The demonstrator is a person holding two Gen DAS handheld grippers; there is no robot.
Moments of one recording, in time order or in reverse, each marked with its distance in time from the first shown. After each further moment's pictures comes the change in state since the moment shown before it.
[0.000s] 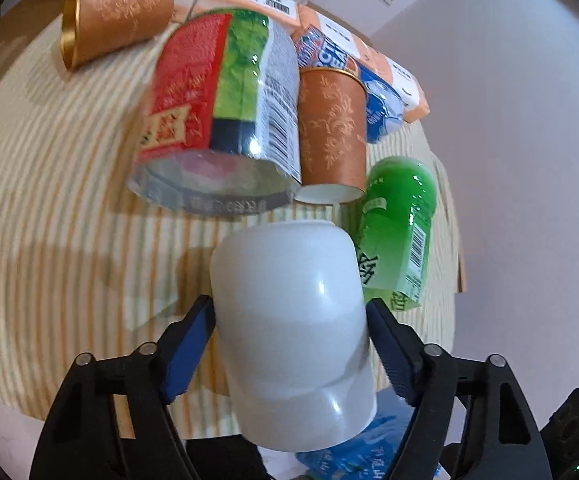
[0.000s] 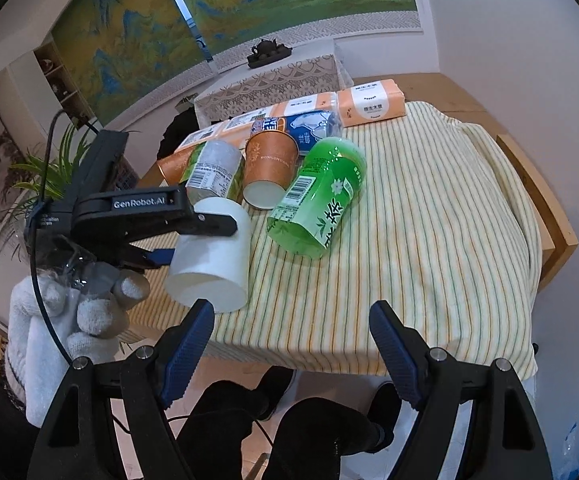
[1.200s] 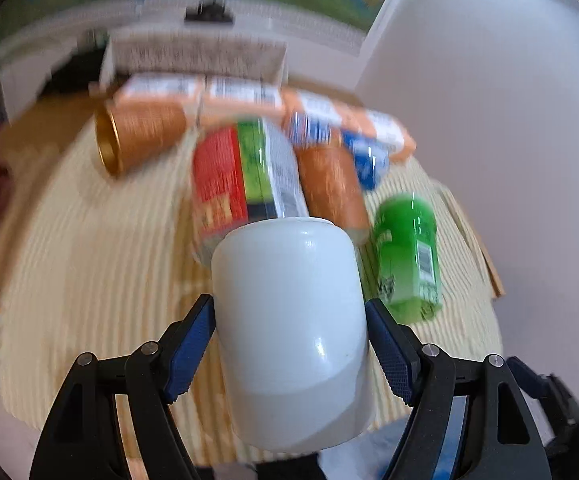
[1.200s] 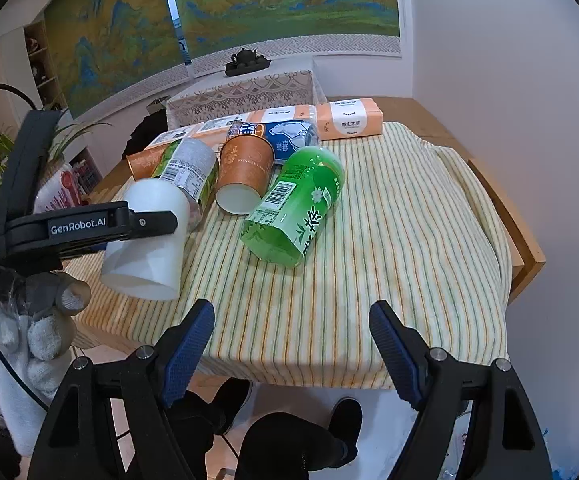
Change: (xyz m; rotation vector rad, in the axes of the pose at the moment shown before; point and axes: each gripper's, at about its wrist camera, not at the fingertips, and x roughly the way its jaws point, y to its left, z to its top) left arm -0.065 -0.003 -0.032 0.261 -0.352 0.165; right arm 0.012 0.015 -0.006 -0.057 -0.059 -0.178
